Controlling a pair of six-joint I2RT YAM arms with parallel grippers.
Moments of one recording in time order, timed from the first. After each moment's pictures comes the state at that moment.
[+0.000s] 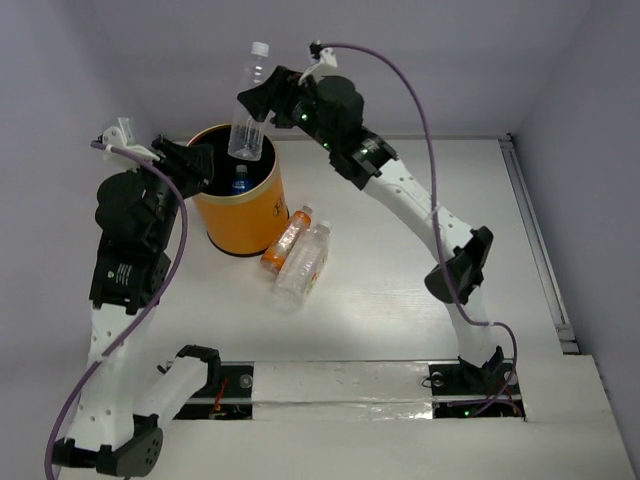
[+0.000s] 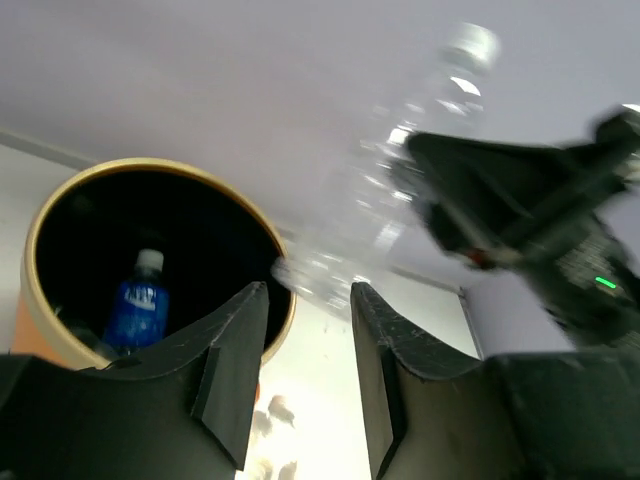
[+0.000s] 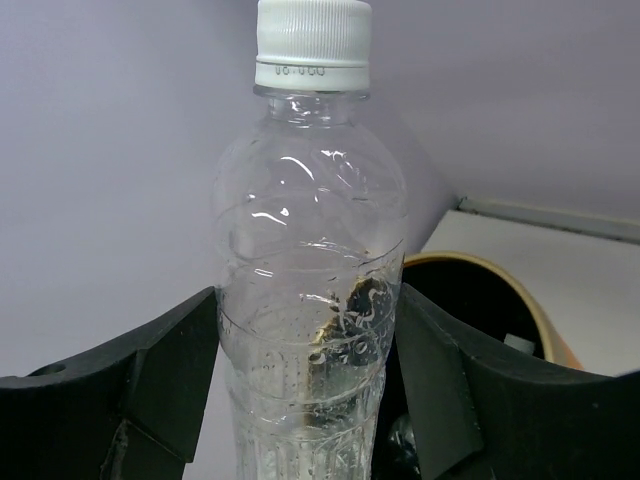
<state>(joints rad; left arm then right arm) -0.18 0.91 1.32 -0.37 -0.08 -0.59 0.78 2.09 2.41 -0.15 0.01 0.66</state>
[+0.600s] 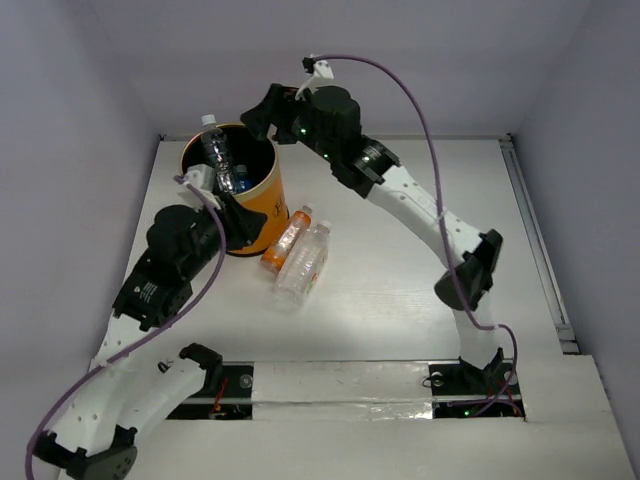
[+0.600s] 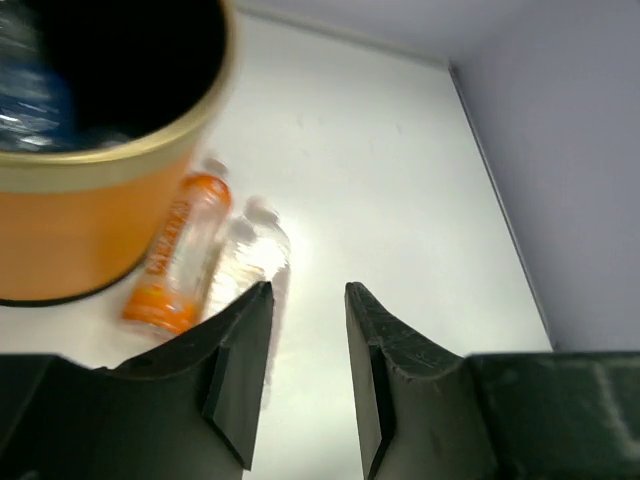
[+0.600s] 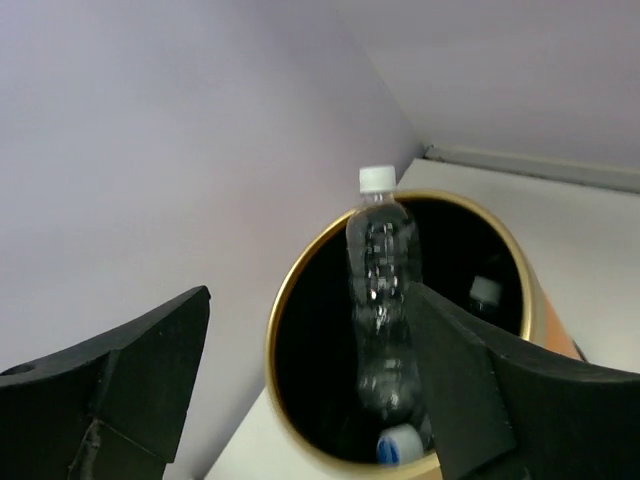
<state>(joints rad) -0.38 0.75 1.03 -0.53 0.05 -0.56 0.83 2.11 2.36 -0.22 0.05 0.59</state>
